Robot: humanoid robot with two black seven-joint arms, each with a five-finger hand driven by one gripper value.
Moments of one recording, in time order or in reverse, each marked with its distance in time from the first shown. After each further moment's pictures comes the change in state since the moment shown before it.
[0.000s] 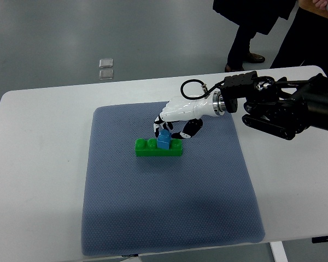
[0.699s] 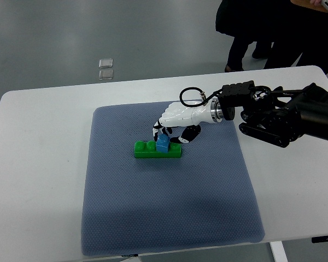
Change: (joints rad) left arm 0.000 0.000 0.000 0.000 0.000 0.000 0.000; right arm -0.041 0.039 -0.016 -0.046 0.001 -0.045 -0.011
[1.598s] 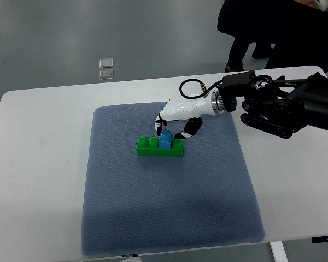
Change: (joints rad) left arm 0.000 0.000 0.000 0.000 0.000 0.000 0.000; right arm 0.059 -0.021 0.003 0.014 0.003 0.073 -0.001
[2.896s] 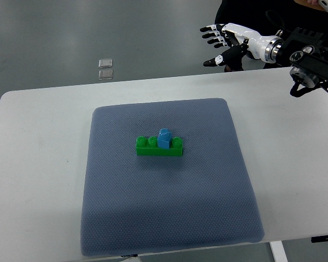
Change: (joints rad) left arm 0.000 0.000 0.000 0.000 0.000 0.000 0.000; right arm -0.062 -0.224 0.339 -0.050 1.047 0.157 -0.434
